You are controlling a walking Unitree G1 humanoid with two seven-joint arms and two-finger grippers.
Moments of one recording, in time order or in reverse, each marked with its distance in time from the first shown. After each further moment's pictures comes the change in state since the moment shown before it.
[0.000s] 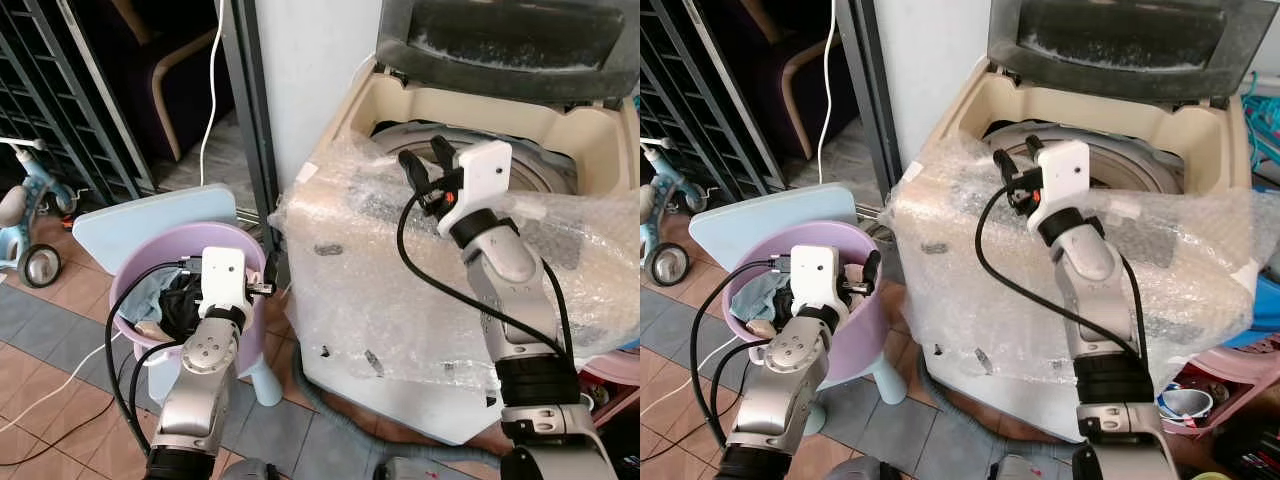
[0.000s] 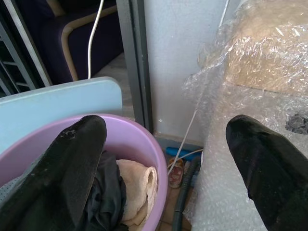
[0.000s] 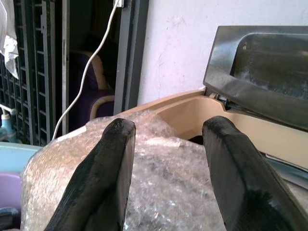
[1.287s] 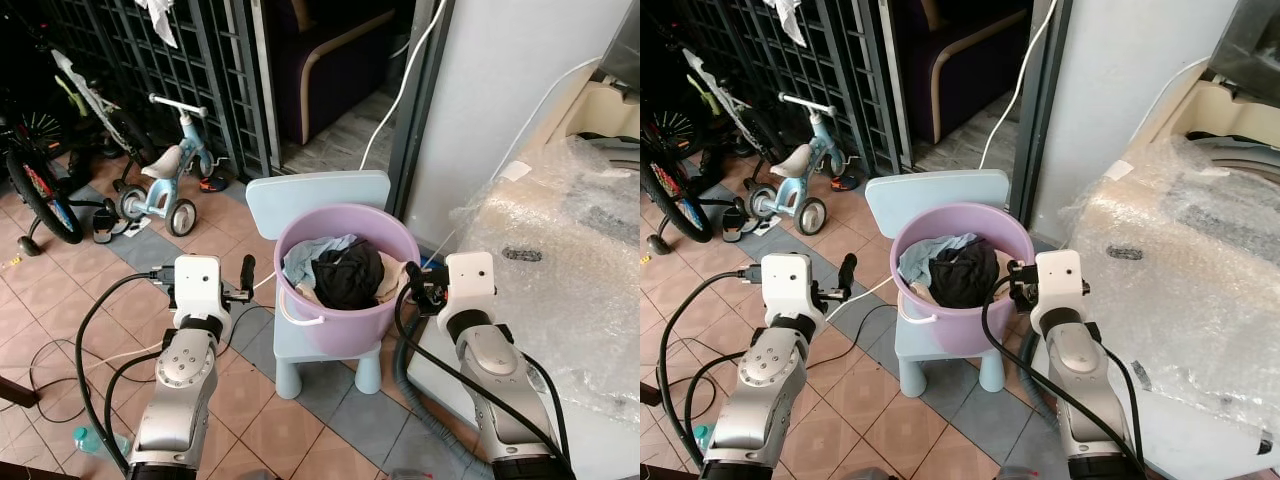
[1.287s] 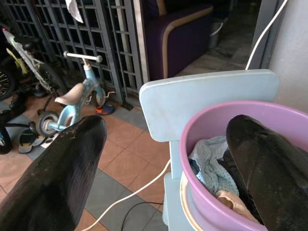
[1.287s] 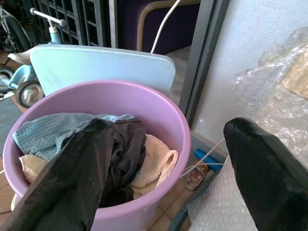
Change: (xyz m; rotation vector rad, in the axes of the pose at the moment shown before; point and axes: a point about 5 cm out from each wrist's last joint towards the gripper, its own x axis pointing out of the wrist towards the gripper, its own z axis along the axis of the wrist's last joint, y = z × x) left arm -0.008 0.020 0.001 0.015 -0.042 0.050; right arm -0.058 0.023 -0.067 0.036 0.426 -0.144
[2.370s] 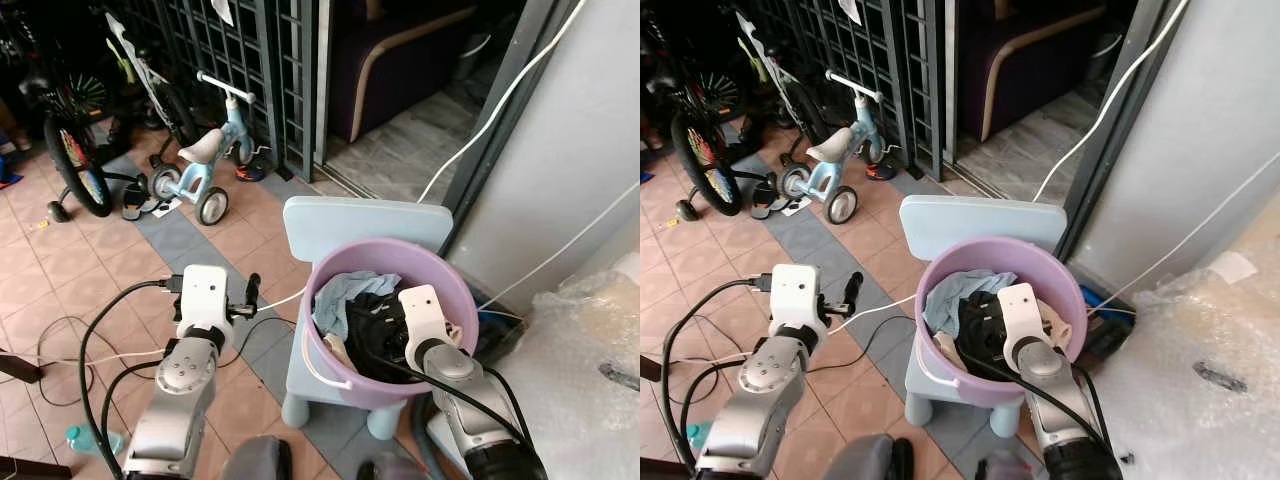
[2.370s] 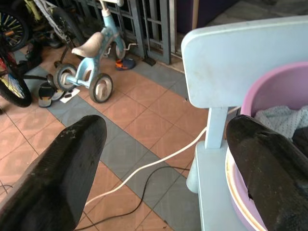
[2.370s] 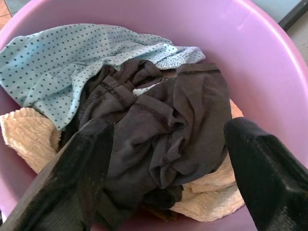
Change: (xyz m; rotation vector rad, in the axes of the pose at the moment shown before) left arm -0.026 0.005 -0.025 0.054 0.203 -0.069; right arm 0.016 0.008 -0.054 -0.079 0.446 0.077
